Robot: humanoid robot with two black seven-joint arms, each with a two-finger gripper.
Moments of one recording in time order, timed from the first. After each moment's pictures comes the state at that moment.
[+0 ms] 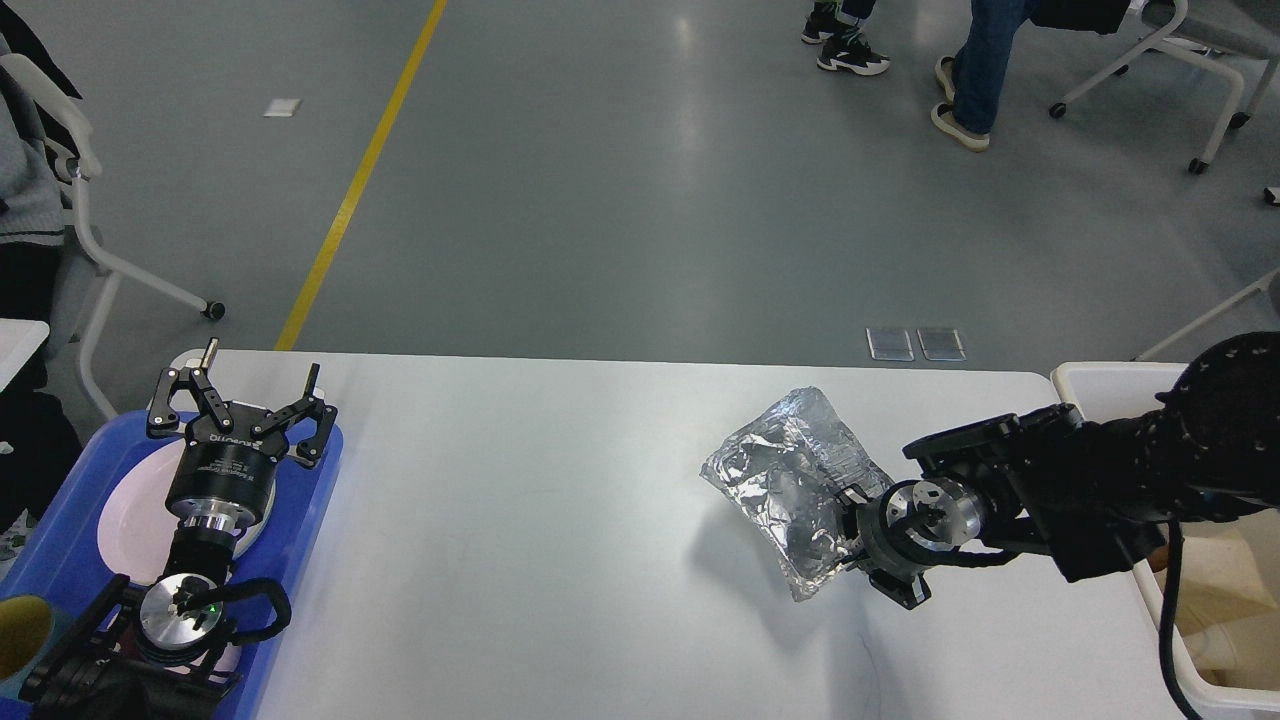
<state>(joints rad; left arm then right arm) -0.31 0.15 -1.44 -0.71 0.09 -0.60 -0.18 1.33 -0.15 -0.98 1.06 0.73 -0.03 -0.25</state>
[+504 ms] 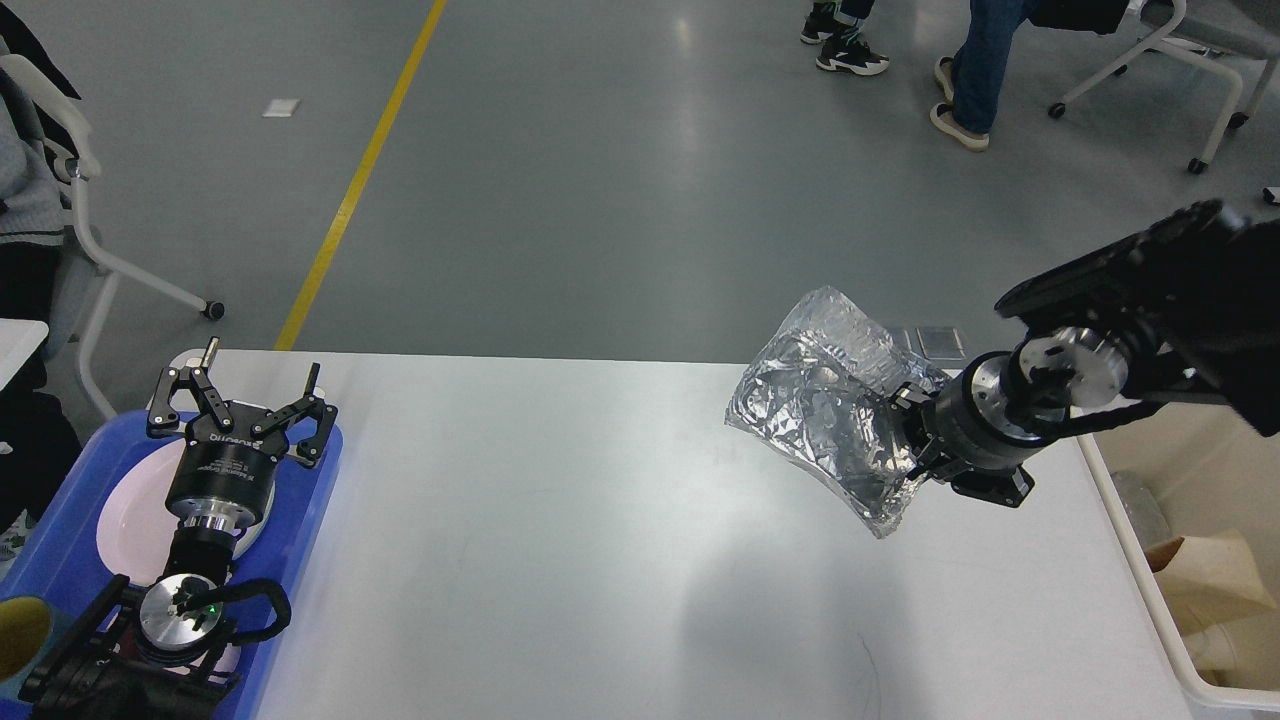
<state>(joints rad) -0.31 0.15 -1.44 -0.71 0.09 -0.60 -0.18 2.01 -0.22 -1.32 1.49 0.69 0.29 -0.26</state>
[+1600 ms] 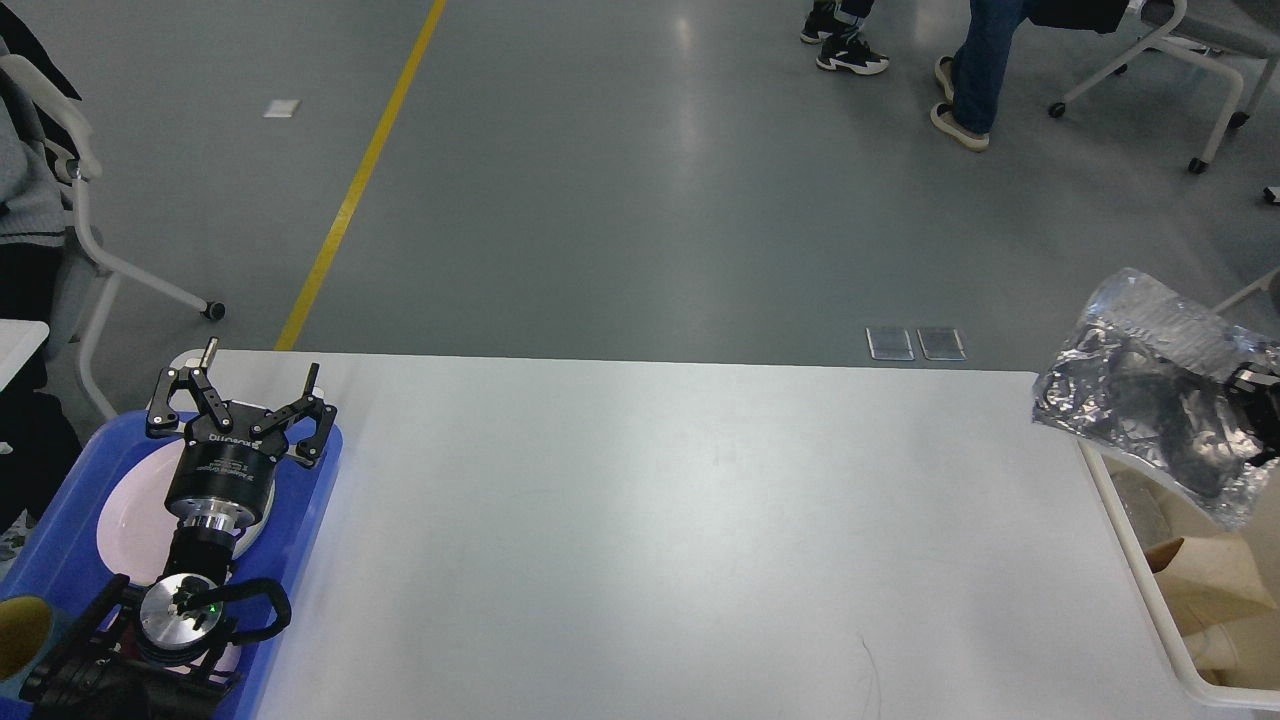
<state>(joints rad) -0.31 0.15 -1.44 -0.71 0.09 -0.60 -0.19 1.76 -0.68 -1.51 1.09 0.27 0.32 -0.25</state>
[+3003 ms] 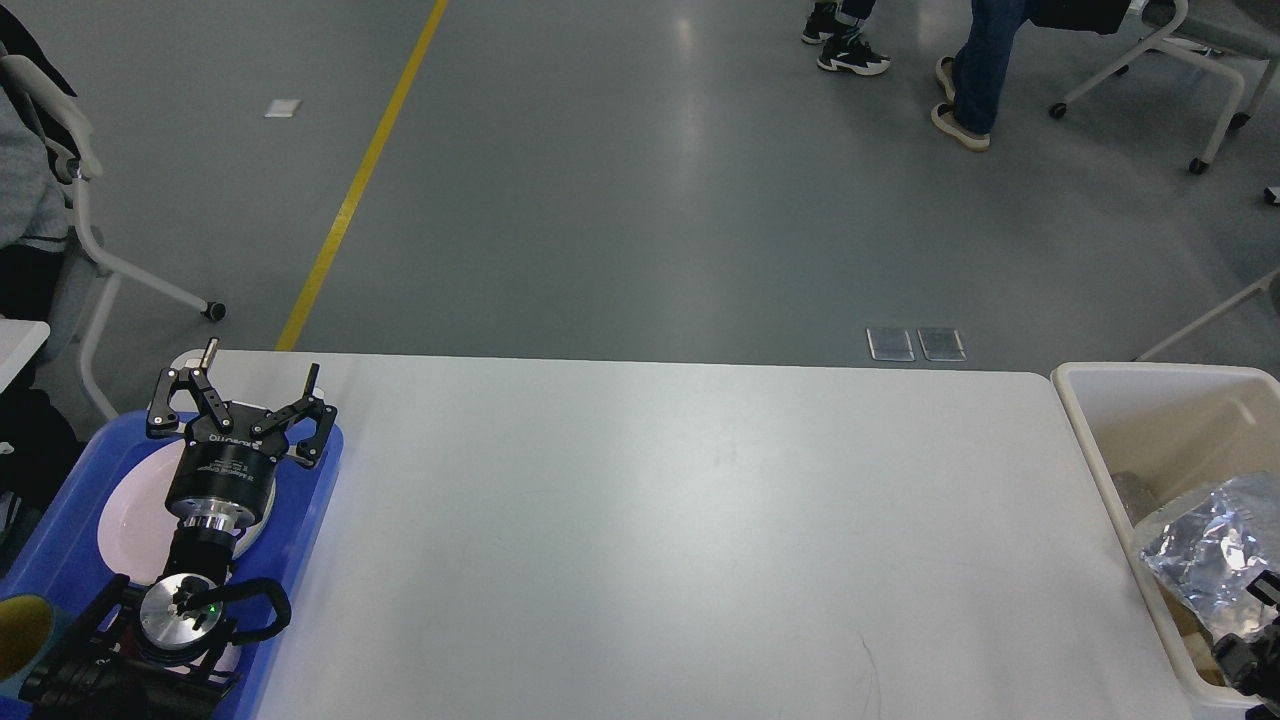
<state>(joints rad) -0.31 0.15 -1.44 -0.70 0.09 -0.60 -0.19 0.52 -0.38 -1.08 0.08 0.26 -0.23 -0.24</state>
